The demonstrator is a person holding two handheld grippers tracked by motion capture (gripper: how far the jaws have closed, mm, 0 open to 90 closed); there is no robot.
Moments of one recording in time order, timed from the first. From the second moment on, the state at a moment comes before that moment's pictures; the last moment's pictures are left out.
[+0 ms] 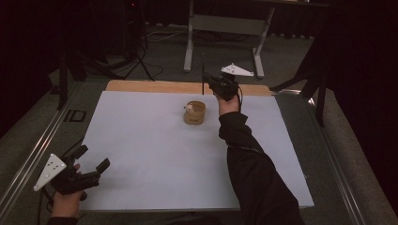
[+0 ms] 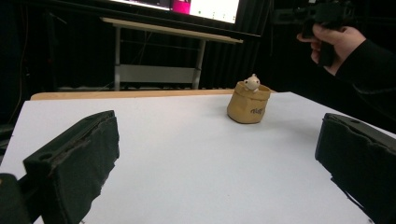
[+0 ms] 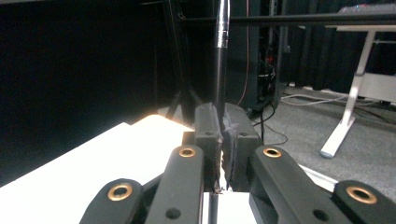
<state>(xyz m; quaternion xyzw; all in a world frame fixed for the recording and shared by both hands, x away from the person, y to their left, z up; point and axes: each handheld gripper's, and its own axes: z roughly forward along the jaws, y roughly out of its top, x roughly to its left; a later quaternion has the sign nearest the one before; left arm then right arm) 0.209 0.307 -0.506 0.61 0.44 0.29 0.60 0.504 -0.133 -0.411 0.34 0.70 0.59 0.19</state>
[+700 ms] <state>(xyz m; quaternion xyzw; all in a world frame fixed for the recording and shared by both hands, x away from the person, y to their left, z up) 0.210 0.308 -0.508 0.61 0.44 0.28 0.60 0.511 -0.125 -0.464 0.39 0.72 0.56 0.17</state>
